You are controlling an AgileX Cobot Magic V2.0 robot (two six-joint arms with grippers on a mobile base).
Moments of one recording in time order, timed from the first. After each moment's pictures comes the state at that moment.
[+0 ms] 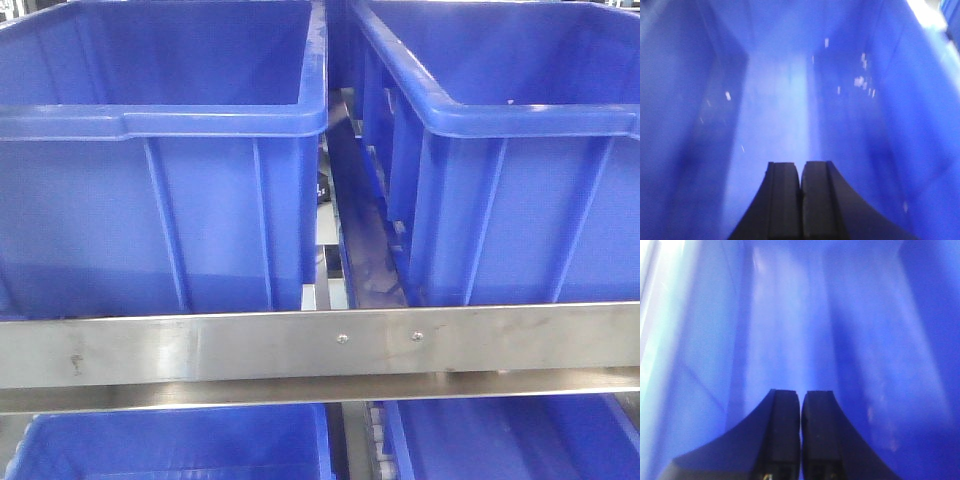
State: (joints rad) left arm -0.26 1.15 -0.90 0.32 0.31 -0.48; right arm 0.07 1.11 -0.73 -0.29 -0.03 0.39
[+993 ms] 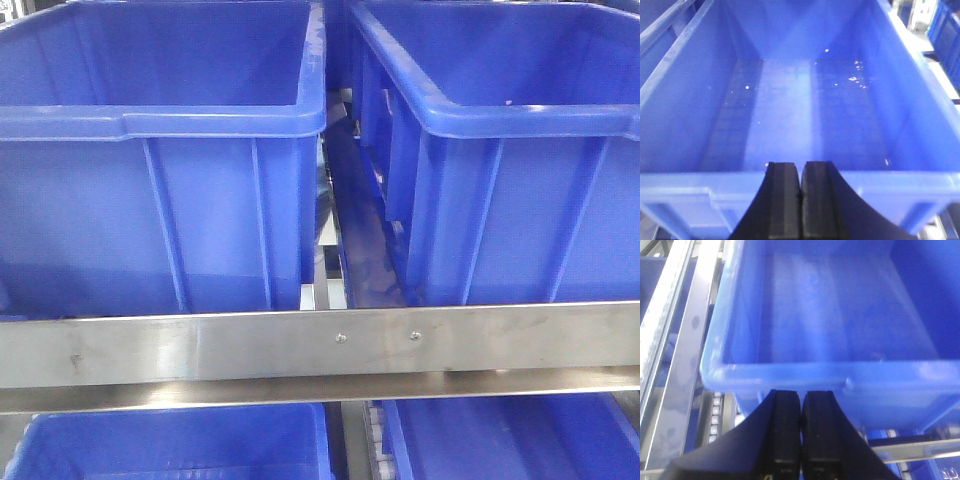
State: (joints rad) left arm -0.26 0.57 -0.45 0.36 0.34 -0.48; right arm 0.11 0.57 -0.39 -0.29 0.09 0.39
